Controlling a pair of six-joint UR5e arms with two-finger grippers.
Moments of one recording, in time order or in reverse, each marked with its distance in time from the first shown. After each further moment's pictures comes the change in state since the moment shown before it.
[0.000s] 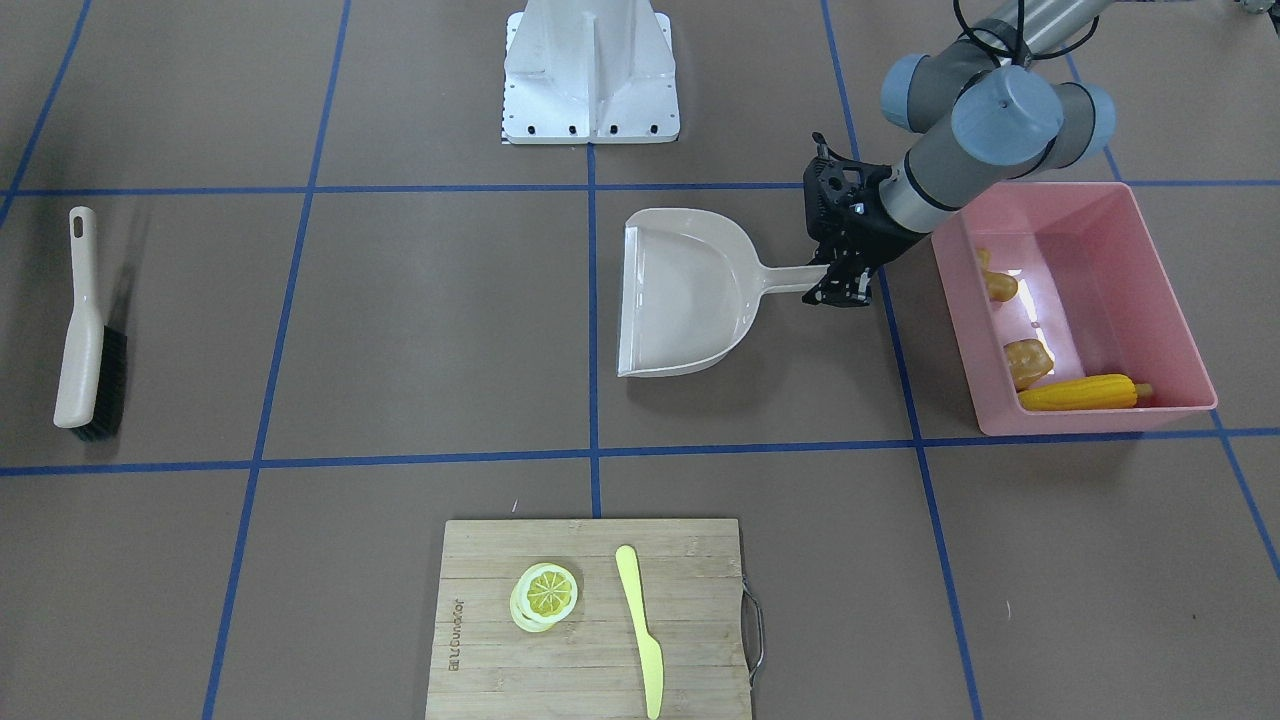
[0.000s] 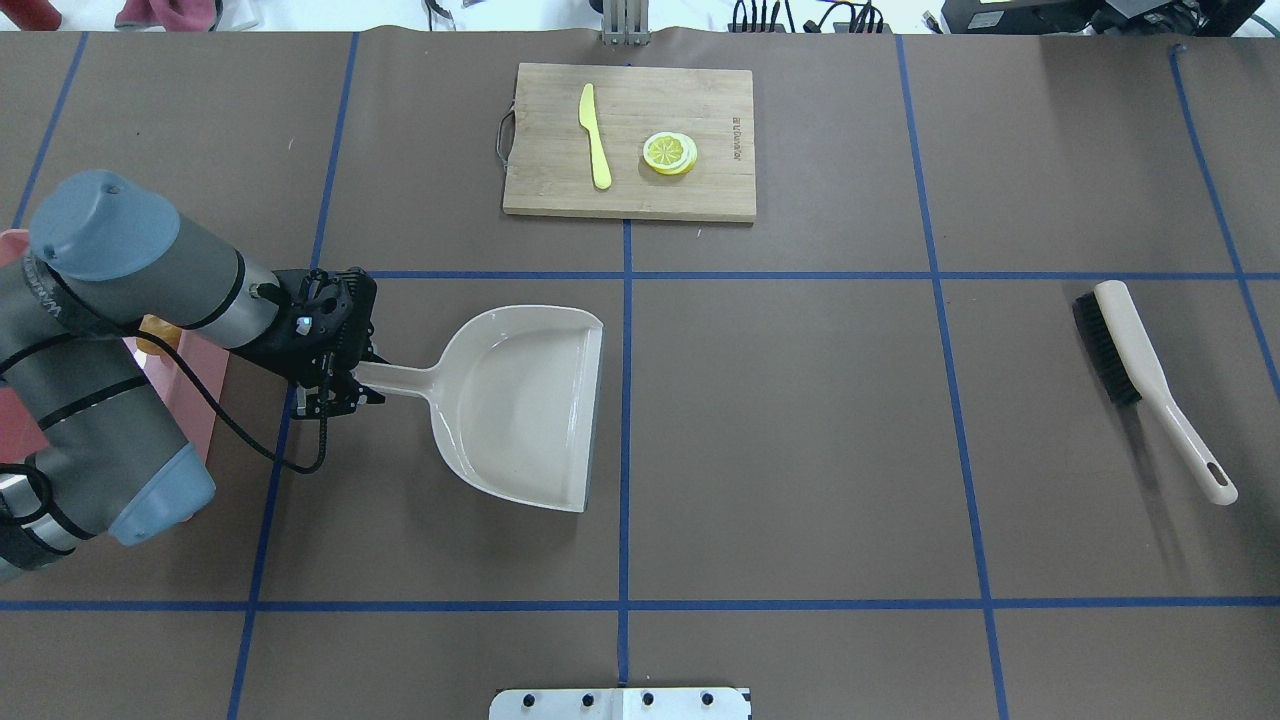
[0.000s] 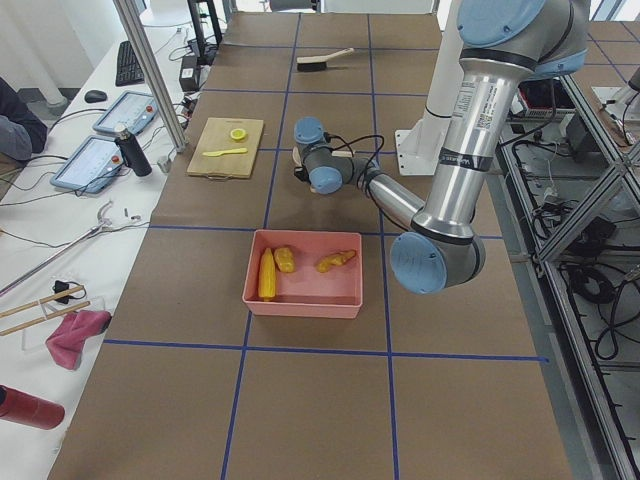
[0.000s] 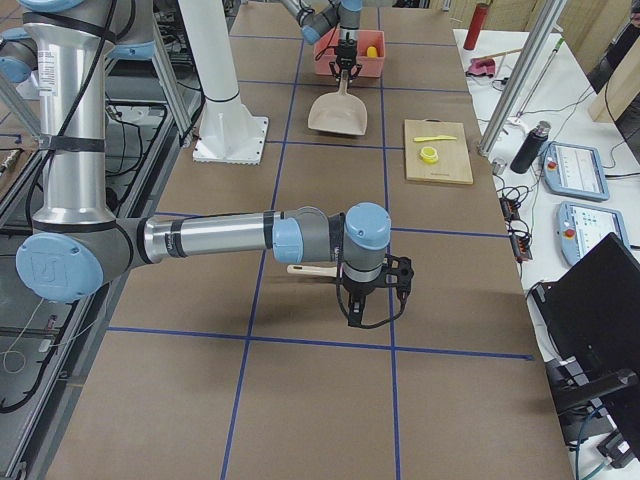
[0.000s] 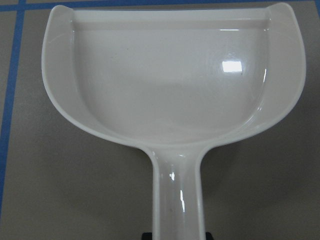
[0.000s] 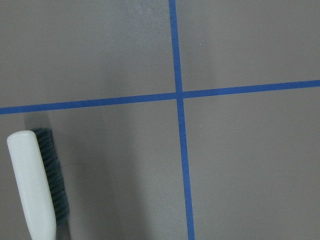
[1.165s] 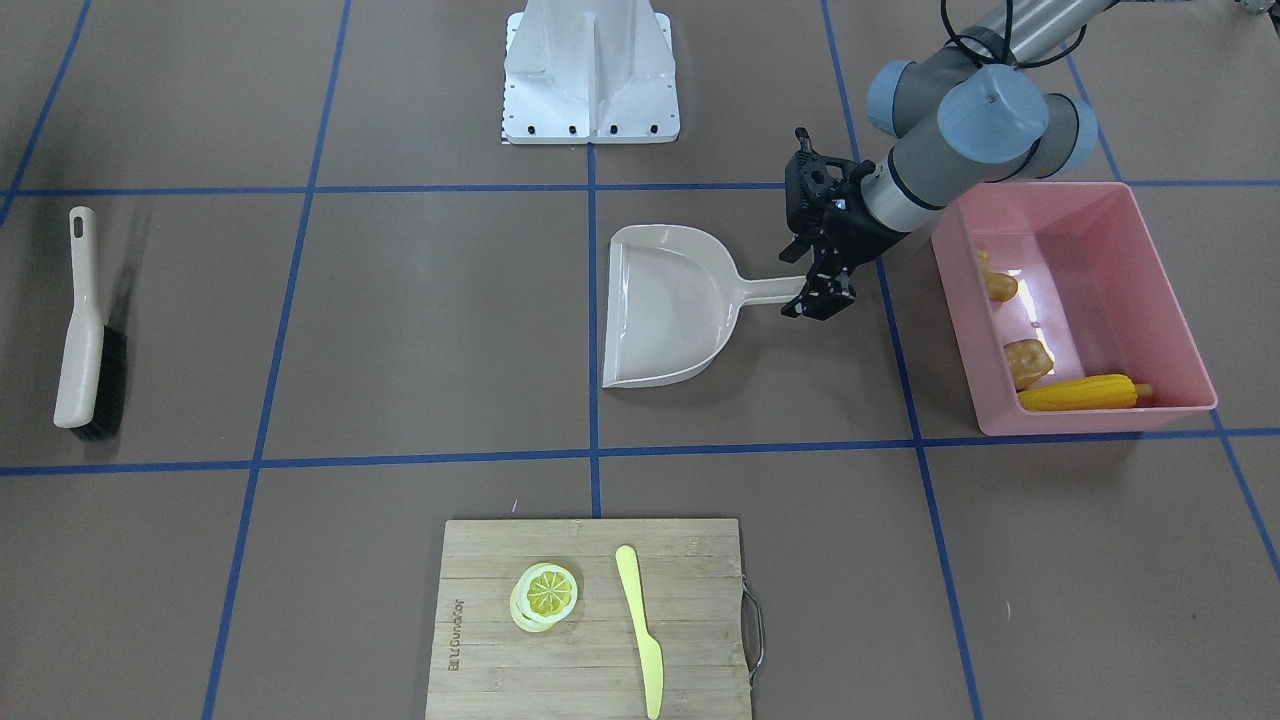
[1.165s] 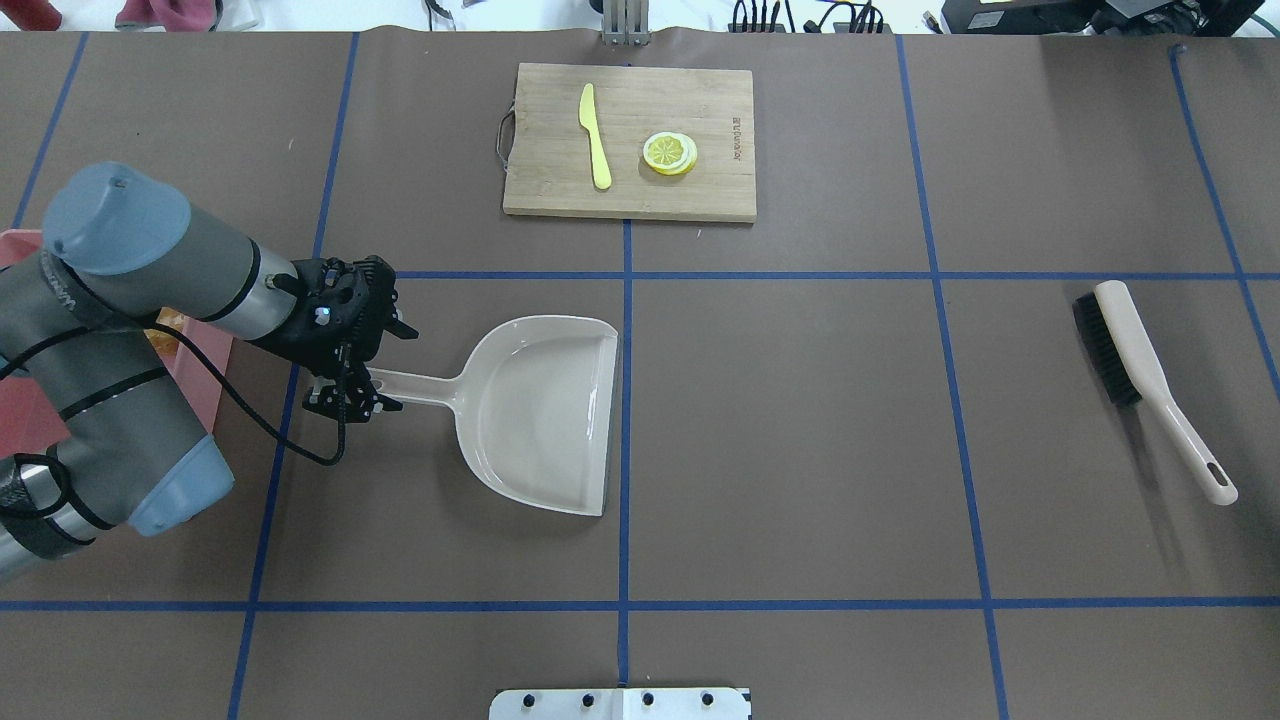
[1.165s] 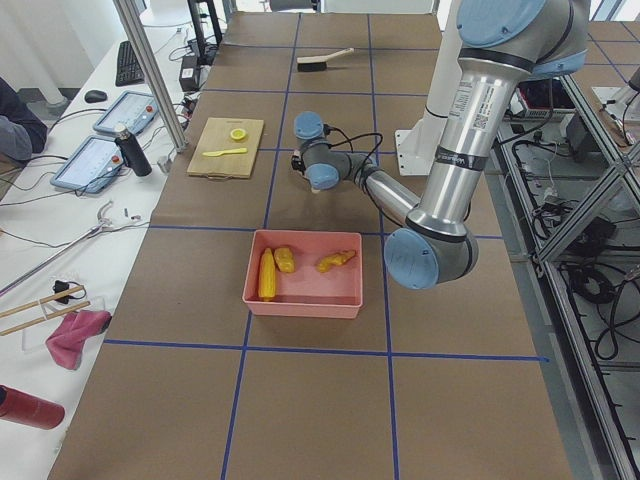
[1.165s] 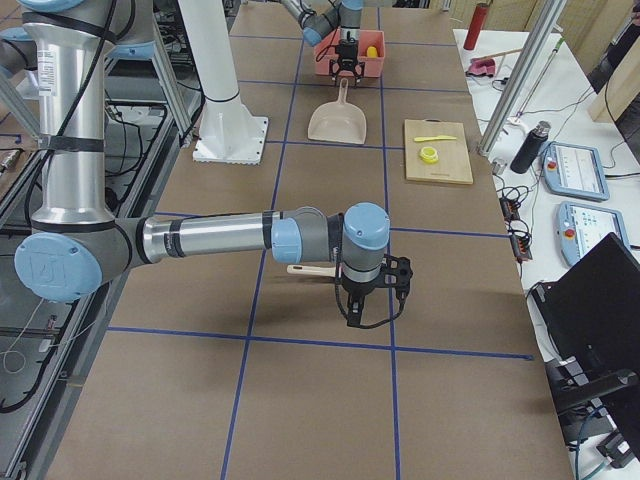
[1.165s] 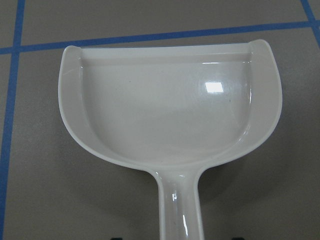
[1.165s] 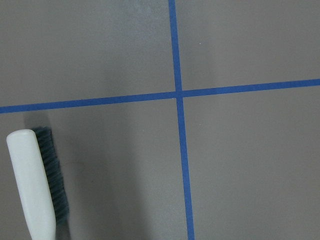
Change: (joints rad) left arm -0.021 -0.026 -0.008 -0.057 -0.003 -0.045; right arm 0.000 -0.003 0.004 0.000 -0.001 0.000
